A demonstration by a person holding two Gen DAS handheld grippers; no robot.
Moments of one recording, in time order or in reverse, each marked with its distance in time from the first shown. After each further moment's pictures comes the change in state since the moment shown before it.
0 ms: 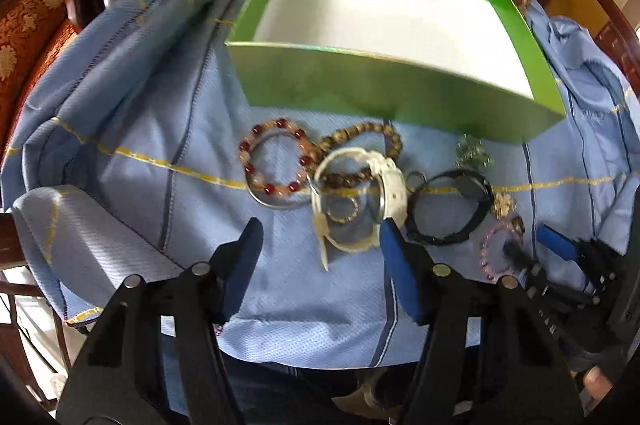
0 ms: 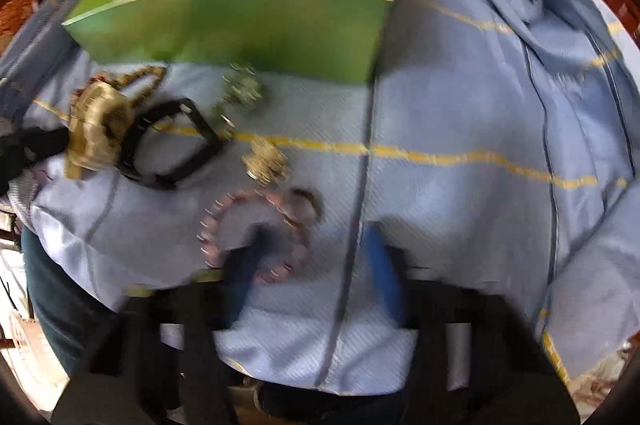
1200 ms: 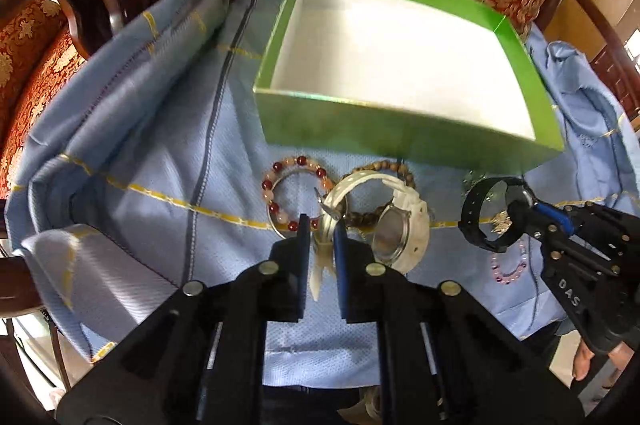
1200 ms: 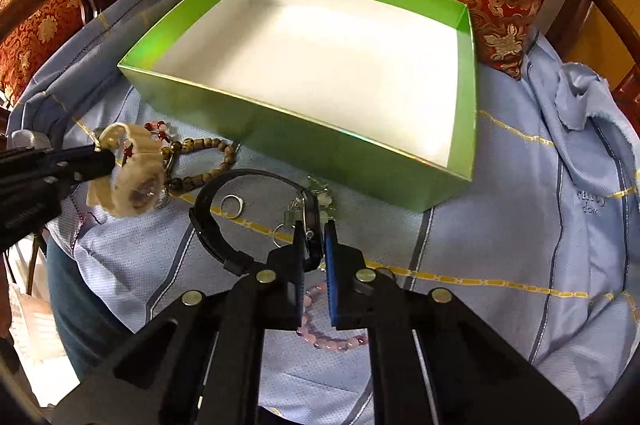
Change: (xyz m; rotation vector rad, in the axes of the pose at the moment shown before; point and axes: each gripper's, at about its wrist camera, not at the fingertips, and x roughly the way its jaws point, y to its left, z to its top) left arm -0.010 0.030 0.033 -0.017 -0.048 -0.046; right arm -0.028 0.039 0.067 -0.149 -0.087 0.071
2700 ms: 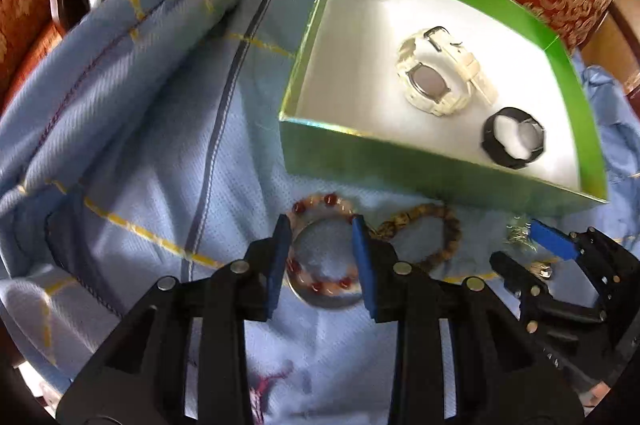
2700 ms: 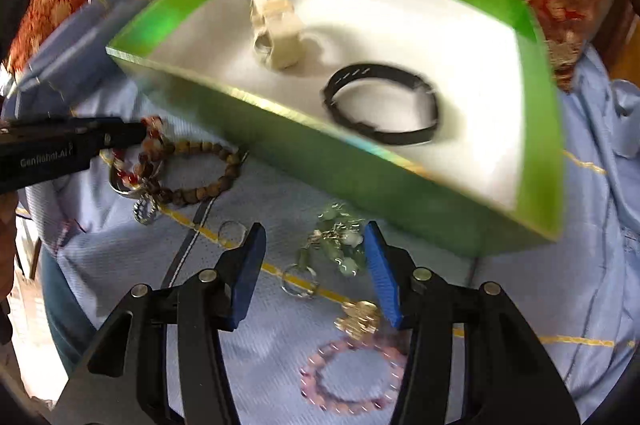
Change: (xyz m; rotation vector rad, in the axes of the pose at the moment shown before) left arm 0.063 0.026 0.016 -0.053 0.047 0.035; right arm 0.062 0.010 0.016 -0.068 0.042 0.072
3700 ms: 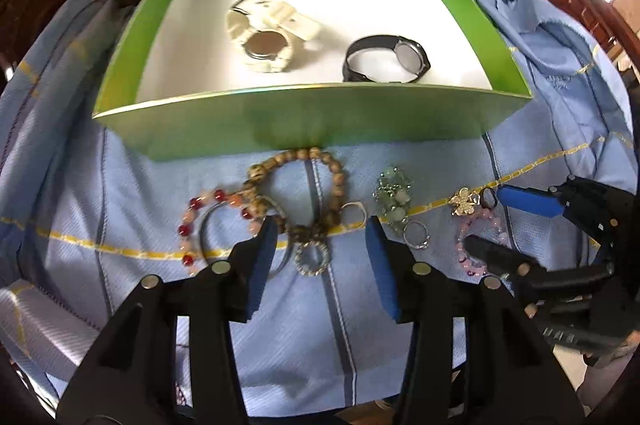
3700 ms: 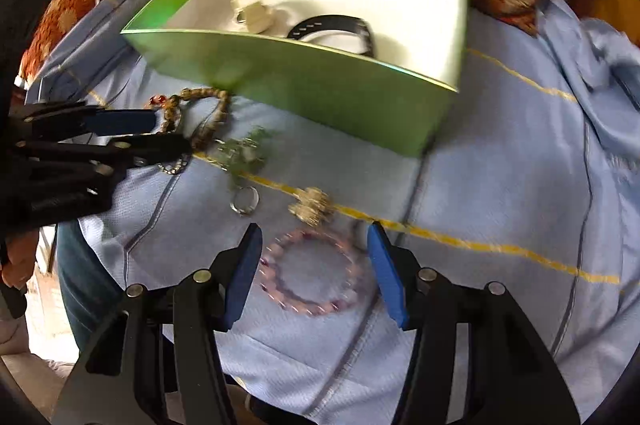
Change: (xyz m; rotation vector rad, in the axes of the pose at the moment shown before) left arm -0.003 -0.102 -0.034 0.283 0.017 -0.123; right arm -0.024 -0.035 -0.037 0.049 0.022 0.028
